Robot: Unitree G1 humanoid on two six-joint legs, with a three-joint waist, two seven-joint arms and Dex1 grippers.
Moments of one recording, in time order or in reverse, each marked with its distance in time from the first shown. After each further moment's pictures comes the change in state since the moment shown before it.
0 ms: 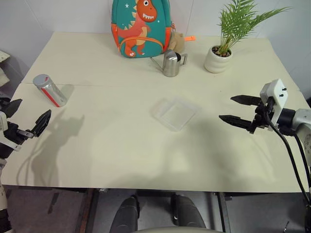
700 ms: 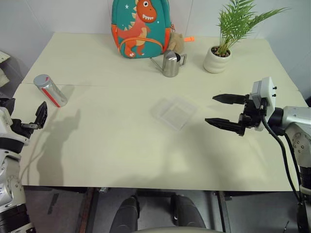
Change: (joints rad) left arm -0.096 -0.148 -0.041 -0.032 0.073 0.050 0.343; right arm -0.073 0.076 0.074 -0.086 0.105 -0.008 0.080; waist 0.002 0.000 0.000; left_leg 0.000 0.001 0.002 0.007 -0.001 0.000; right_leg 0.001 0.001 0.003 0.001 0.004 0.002
